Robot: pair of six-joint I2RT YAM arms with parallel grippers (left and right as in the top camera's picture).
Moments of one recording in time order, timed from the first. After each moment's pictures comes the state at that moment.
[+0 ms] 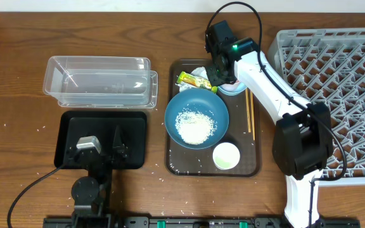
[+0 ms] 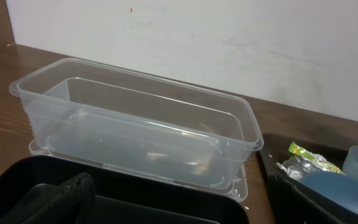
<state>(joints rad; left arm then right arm) -0.03 0.01 0.03 -0.12 -0.08 -0.23 0.44 2.15 1.83 -0.94 0.09 0.10</state>
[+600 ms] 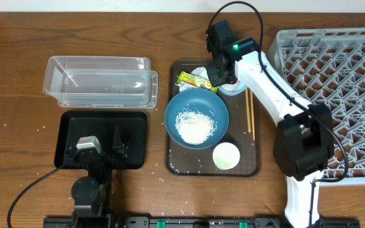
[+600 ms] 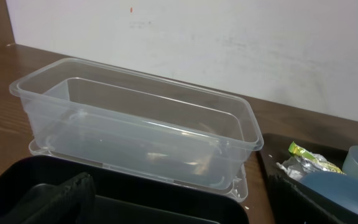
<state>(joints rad) -0.03 0.01 0.03 -0.12 -0.08 -0.23 0.44 2.12 1.83 -0.95 0.10 0.13</state>
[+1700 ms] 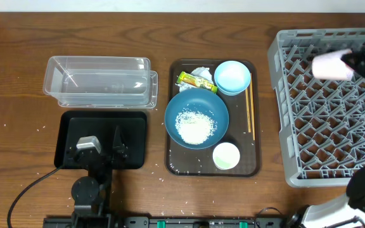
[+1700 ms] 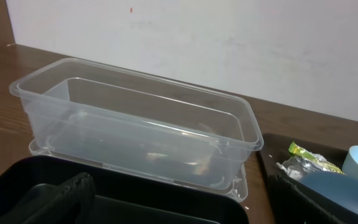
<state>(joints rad) -0.03 0.01 0.03 -0.12 -0.08 -0.23 -0.58 1.81 1.85 -1.33 -0.96 -0.13</state>
